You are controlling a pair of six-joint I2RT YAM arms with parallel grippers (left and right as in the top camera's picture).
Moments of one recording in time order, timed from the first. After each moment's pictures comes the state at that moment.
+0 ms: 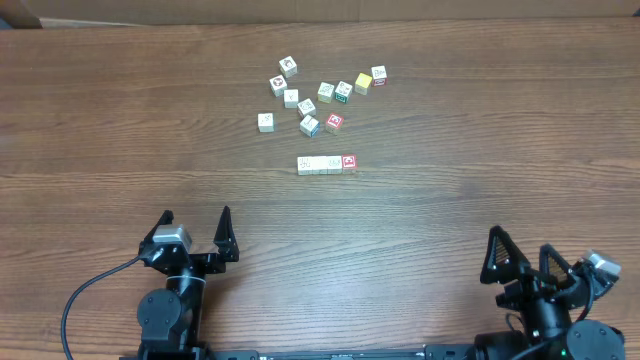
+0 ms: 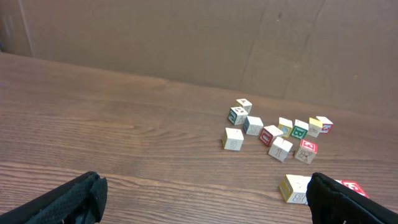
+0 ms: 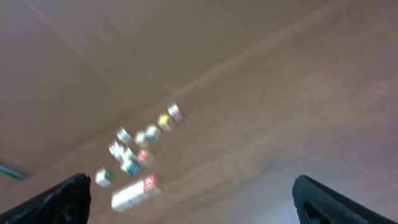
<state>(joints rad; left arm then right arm) -0.04 0.02 0.01 -0.08 -0.02 -0.20 0.11 0.04 0.63 -0.84 0.11 0.57</state>
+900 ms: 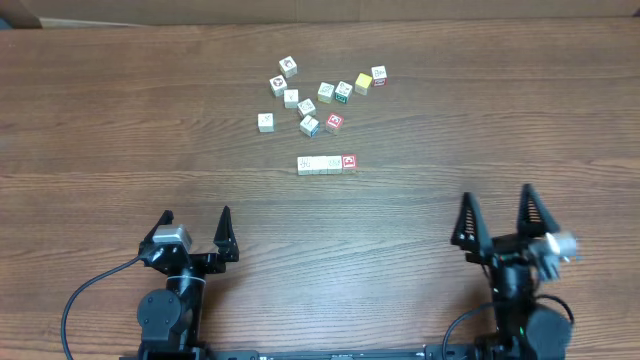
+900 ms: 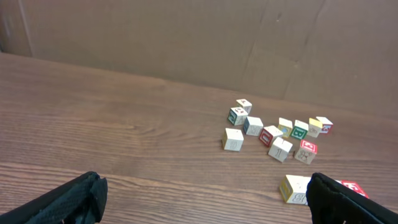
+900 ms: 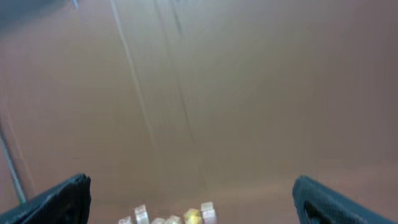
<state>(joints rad) -0.04 0.02 0.01 -0.08 -0.02 -0.20 0.11 0.01 0.02 0.28 -0.01 0.29</state>
